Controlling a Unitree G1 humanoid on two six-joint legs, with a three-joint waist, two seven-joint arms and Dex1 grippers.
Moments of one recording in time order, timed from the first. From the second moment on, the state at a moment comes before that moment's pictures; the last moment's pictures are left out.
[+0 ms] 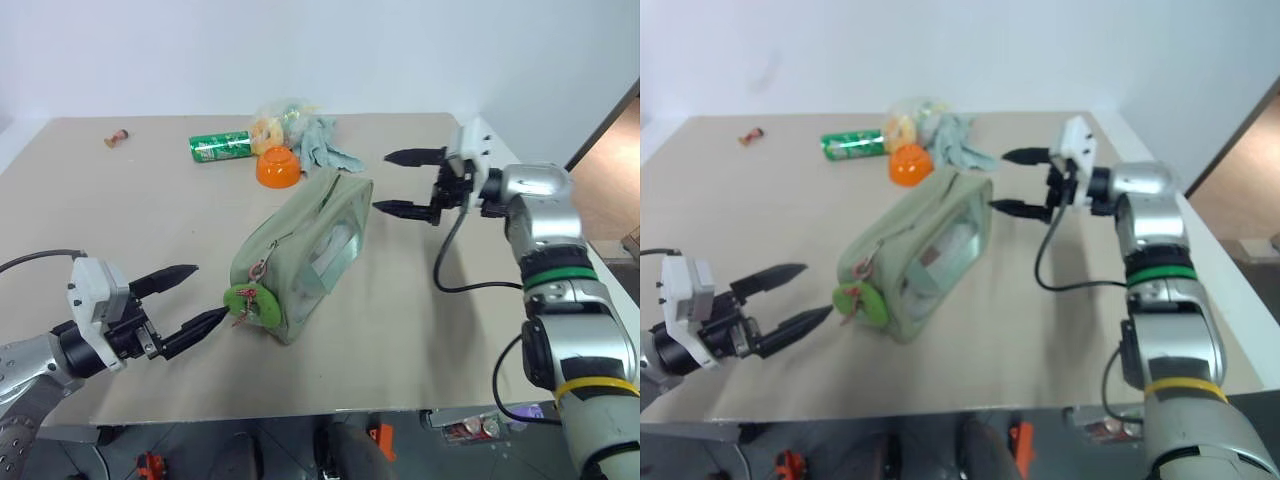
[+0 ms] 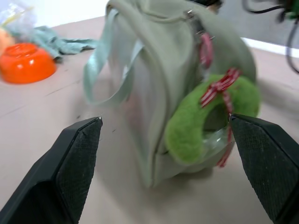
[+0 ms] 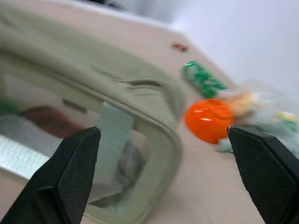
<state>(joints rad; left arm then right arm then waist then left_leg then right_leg) 0.22 0.73 0.45 -0.66 -0.84 0.48 -0.79 -1.15 -0.56 0.07 0.94 0.20 -0.26 1.43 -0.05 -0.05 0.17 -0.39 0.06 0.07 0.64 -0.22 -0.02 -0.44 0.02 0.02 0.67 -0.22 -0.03</state>
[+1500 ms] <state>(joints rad) 0.05 0.72 0.38 -0.53 -0.74 0.45 -0.75 -0.82 -0.66 -0.02 0.35 0.28 -0.01 1.40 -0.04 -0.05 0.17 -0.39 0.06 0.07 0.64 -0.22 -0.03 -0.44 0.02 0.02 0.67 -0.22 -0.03</state>
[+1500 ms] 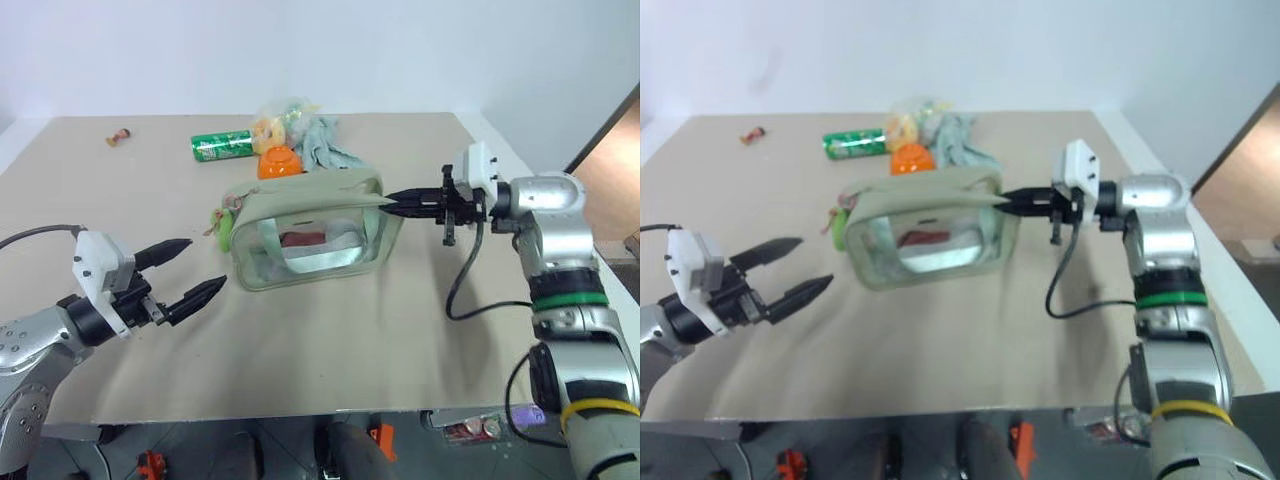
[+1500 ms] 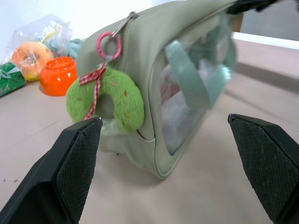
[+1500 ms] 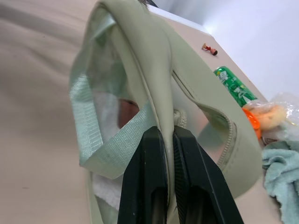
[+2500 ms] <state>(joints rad) -0.01 0.68 0.32 -0.45 -0.68 0.44 -0.75 -0.46 -0.71 -0.08 -0.04 0.38 0.17 1.13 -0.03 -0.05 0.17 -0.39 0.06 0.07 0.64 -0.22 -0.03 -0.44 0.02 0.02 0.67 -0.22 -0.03</state>
